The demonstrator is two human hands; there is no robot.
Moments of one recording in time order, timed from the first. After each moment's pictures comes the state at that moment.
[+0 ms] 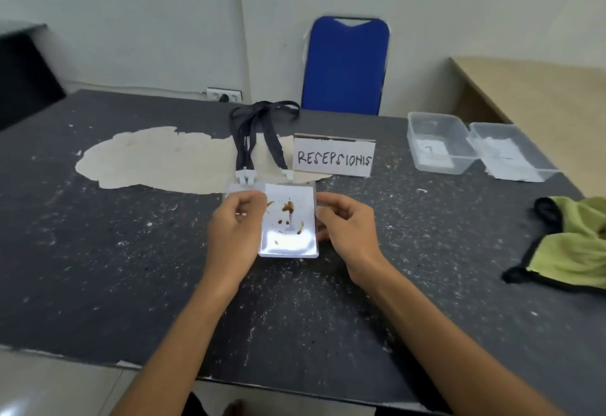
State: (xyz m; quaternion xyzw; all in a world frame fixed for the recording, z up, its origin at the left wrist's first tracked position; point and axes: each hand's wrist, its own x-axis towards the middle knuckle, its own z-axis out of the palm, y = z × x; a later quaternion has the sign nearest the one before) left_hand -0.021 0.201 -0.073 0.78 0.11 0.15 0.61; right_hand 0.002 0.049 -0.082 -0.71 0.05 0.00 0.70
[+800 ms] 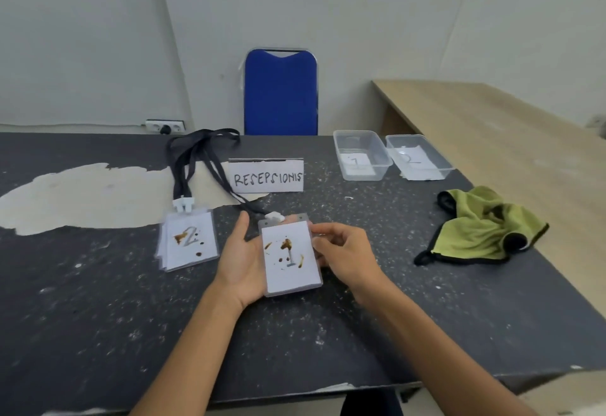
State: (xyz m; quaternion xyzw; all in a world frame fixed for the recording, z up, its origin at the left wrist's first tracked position) left_hand -0.005 0.125 -0.089 0.30 0.07 -0.33 0.89; right_hand -0.040 -0.036 -0.074 -0.77 0.12 -0.01 0.63
